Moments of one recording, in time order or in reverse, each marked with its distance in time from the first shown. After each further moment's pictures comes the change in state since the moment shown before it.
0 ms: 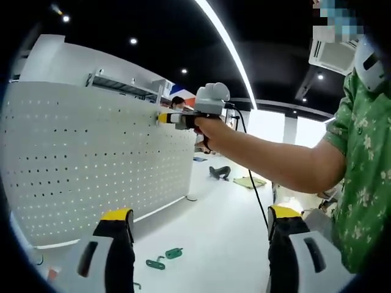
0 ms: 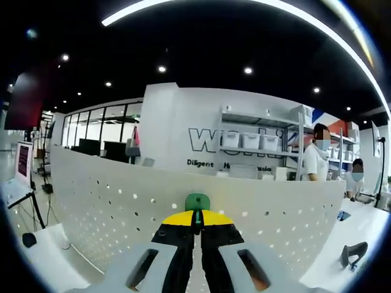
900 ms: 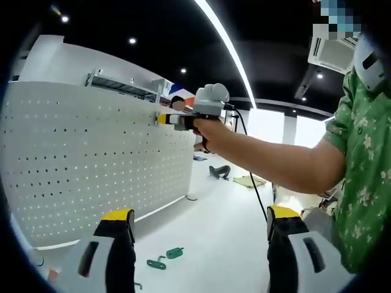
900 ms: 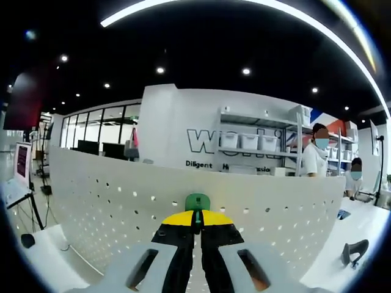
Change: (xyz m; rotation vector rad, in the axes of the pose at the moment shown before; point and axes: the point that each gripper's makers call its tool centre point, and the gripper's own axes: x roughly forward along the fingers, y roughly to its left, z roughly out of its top) left arm 0.000 0.002 -0.001 0.005 0.005 -0.002; right arm 0.000 0.000 -0.004 0.003 -0.010 -0.010
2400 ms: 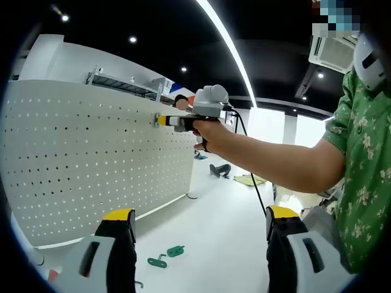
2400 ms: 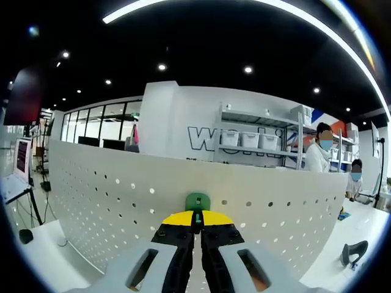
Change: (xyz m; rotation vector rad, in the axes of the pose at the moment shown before) left arm -0.002 0.002 -0.003 -0.002 0.010 0.002; right arm 0.002 0.000 -0.010 -0.014 0.018 0.005
